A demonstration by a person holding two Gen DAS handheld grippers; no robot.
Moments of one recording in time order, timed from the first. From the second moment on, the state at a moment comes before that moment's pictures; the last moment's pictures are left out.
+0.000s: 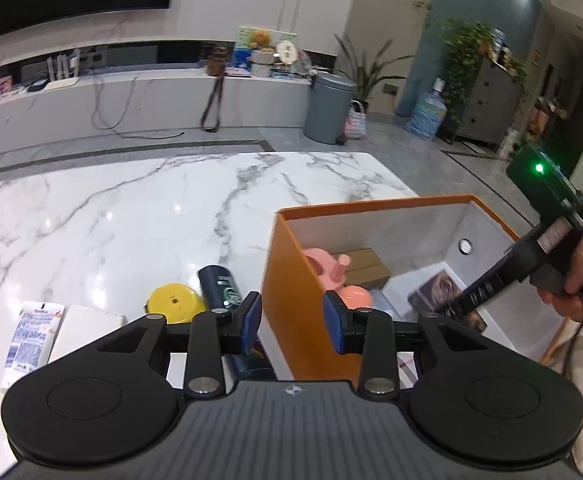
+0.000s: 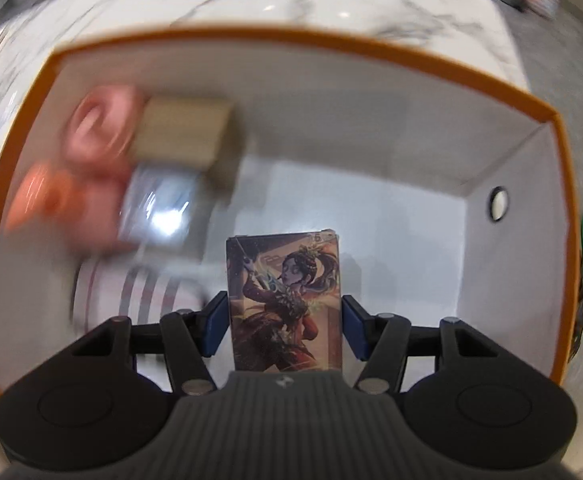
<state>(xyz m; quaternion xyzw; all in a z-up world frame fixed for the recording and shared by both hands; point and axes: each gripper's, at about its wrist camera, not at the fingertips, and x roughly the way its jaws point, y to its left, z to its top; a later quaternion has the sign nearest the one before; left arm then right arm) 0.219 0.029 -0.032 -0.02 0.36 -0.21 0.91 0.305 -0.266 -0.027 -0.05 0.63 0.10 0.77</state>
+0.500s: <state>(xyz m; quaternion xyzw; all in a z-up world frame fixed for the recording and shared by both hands) 0.235 0.050 -0.045 -0.05 0.38 -0.16 0.91 0.351 -0.270 -0.044 0.05 0.57 0.08 0.81</state>
